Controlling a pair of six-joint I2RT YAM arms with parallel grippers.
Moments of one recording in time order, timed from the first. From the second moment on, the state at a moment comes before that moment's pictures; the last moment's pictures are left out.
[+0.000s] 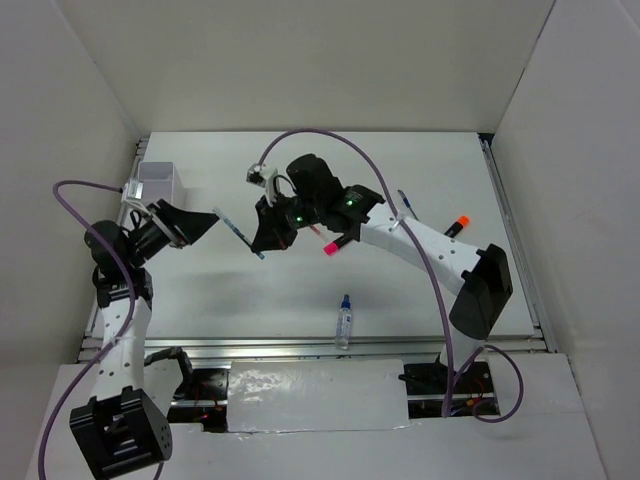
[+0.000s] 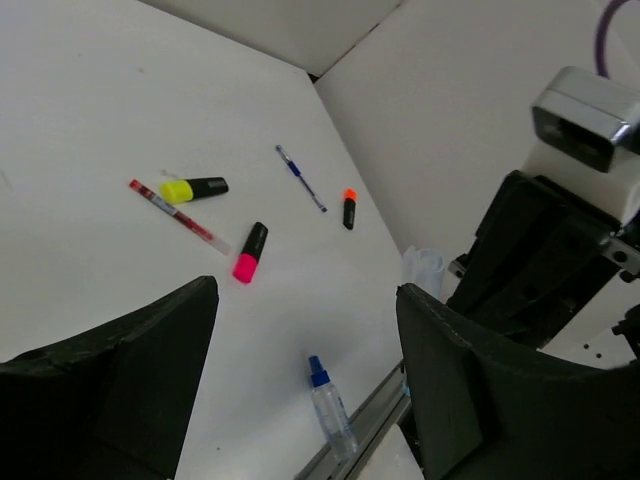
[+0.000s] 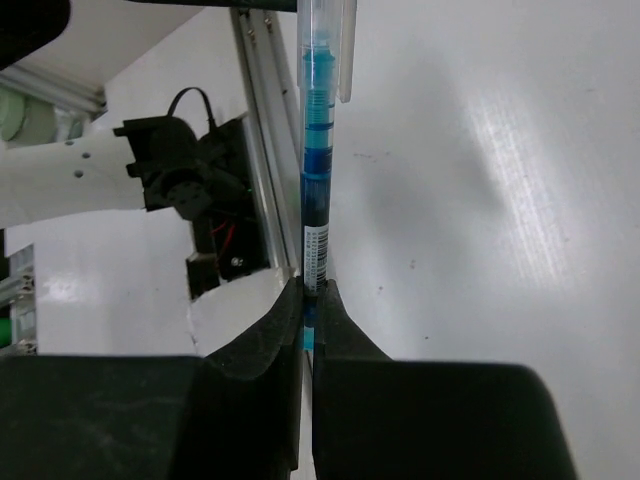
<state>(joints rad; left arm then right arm) 0.34 0.86 0.59 0.28 0.99 -0.80 0.87 1.71 1.64 -0.46 -0.58 0.15</state>
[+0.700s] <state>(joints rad) 0.22 0.84 0.51 0.52 0.99 -1.00 0.86 1.71 1.58 -0.41 -0.76 0.23</state>
